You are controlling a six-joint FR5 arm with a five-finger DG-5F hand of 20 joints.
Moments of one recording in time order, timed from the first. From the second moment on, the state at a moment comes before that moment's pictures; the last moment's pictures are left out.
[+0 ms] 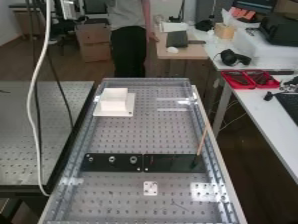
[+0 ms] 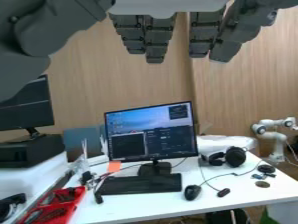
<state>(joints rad) 1.58 -1.57 -1.62 -3.11 -1.56 -0.66</state>
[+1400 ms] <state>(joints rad) 1.70 -1.73 -1.90 -2.75 -1.08 -0.44</state>
